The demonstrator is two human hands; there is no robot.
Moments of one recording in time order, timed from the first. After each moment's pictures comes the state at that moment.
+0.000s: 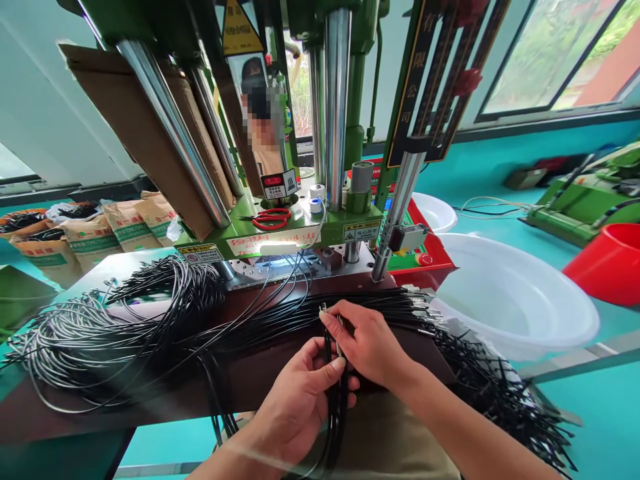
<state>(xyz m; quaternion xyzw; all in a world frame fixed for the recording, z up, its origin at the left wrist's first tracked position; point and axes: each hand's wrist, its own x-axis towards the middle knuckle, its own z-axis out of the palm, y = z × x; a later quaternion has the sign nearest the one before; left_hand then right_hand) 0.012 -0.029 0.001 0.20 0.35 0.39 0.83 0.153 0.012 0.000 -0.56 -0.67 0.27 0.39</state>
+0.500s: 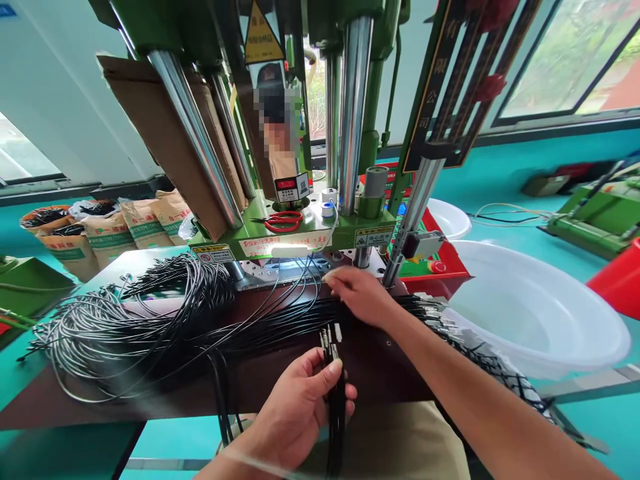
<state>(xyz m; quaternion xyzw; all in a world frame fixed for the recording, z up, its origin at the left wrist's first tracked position) 0.000 -0.028 -0.009 0.19 0.37 0.39 0.82 0.151 0.078 0.011 -0.51 -0.77 0.22 0.29</state>
